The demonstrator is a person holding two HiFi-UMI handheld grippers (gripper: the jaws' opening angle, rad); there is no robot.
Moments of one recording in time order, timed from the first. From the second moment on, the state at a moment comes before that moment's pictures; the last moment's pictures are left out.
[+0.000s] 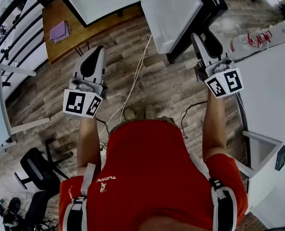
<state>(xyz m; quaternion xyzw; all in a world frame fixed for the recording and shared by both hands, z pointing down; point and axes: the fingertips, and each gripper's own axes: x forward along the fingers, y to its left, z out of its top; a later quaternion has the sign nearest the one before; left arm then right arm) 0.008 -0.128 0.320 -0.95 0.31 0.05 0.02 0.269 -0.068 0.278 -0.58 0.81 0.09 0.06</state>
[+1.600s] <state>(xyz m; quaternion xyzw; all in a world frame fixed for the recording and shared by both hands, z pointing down) -0.070 -0.188 0.315 -0.95 0.31 0.08 0.02 0.048 -0.196 0.272 -0.52 0.85 0.11 0.04</state>
